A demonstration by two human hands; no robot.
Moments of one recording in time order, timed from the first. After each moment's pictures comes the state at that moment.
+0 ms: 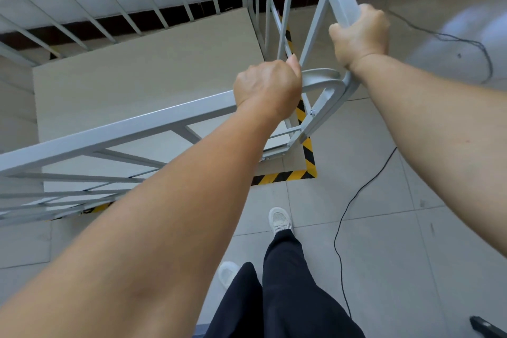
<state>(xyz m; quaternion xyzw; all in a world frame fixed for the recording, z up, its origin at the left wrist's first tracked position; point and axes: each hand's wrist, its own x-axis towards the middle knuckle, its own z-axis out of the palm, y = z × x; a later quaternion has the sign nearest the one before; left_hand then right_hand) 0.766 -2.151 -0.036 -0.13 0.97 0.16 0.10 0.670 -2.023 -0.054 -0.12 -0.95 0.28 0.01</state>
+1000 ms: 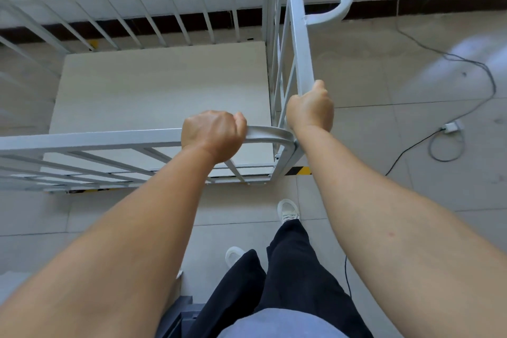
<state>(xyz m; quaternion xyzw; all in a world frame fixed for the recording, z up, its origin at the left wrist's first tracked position) 0.954 -2.261 -0.031 -0.12 0.99 0.03 0.11 0.880 -2.117 -0.050 -0.16 -0.92 0.34 -0.06</state>
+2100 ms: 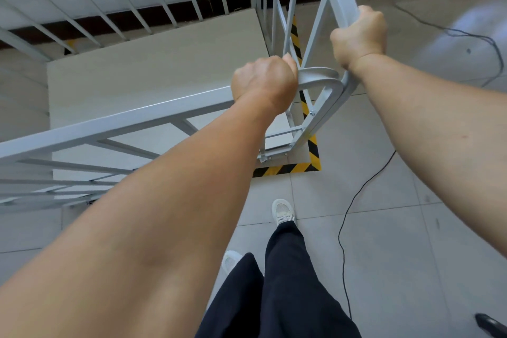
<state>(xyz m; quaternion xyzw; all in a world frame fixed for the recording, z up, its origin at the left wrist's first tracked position) 0.804 -2.151 -0.029 -0.14 0.97 0.16 0.09 0.710 -2.021 -0.052 -0.13 -0.94 0.32 -0.02</state>
